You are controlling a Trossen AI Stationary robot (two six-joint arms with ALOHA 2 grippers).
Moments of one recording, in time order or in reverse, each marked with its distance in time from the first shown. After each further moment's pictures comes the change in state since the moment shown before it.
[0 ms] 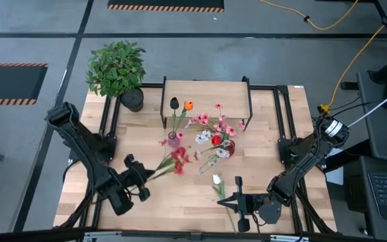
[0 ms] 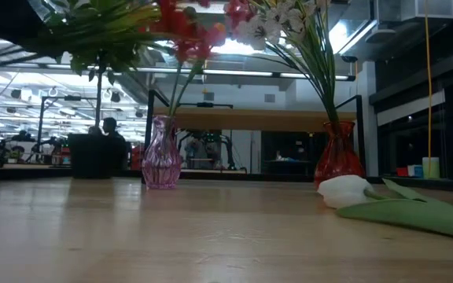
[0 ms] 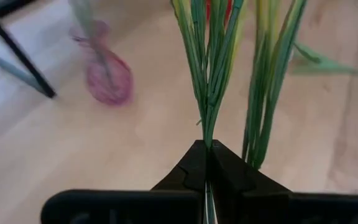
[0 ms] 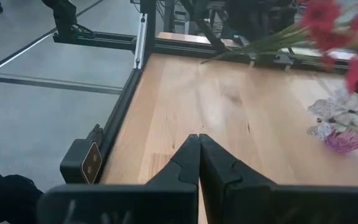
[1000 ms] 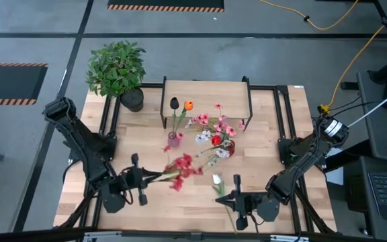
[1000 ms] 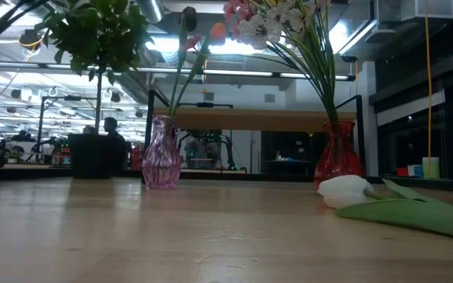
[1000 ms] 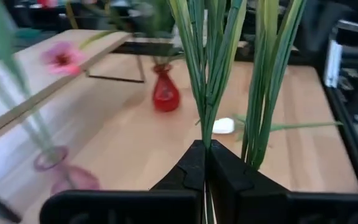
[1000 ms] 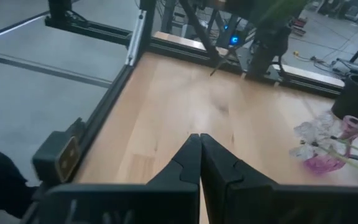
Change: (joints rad) left arm -0.001 -0.099 -0.096 0.577 -0.191 0.701; right arm -0.029 0.000 0.000 0.022 -0.001 -0.165
